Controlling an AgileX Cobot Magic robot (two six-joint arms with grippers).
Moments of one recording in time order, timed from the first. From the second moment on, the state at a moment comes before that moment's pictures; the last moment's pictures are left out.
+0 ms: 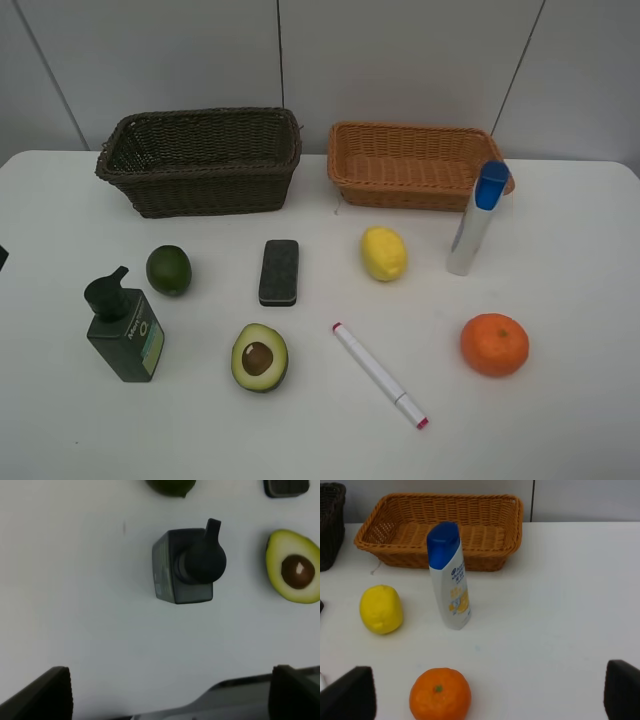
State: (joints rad) left arm -0.12 0.97 -0.87 -0.15 1.19 -0.03; right arm 0.05 -0.01 -0.51 0.02 1.06 0.01
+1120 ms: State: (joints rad) left arm -0.47 1.47 -0.95 -0.02 1.14 -0.31; right arm 0.05 -0.01 -0.51 0.02 1.06 0.01
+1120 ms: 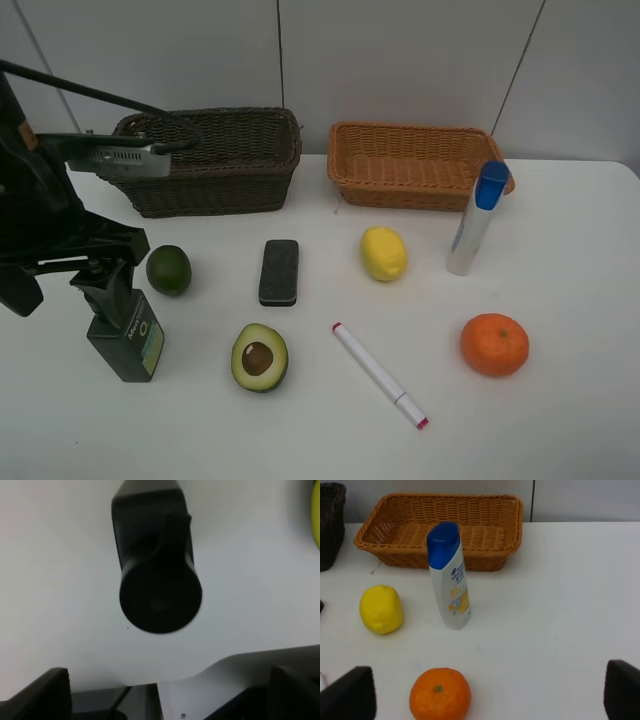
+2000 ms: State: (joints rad) left arm -0.47 1.75 -0.91 0.01 0.89 -0.29; right arm 0.05 -0.01 -0.51 0.02 1.06 0.01
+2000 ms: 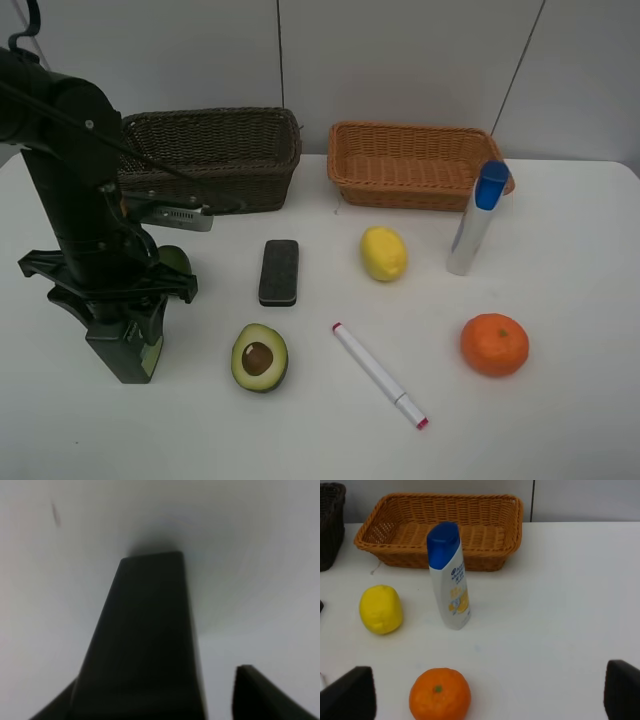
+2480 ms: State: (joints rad) left arm -0.47 1.63 -1.01 -0.01 1.04 -0.28; right arm 0.05 -0.01 -0.51 0.02 1.06 0.01
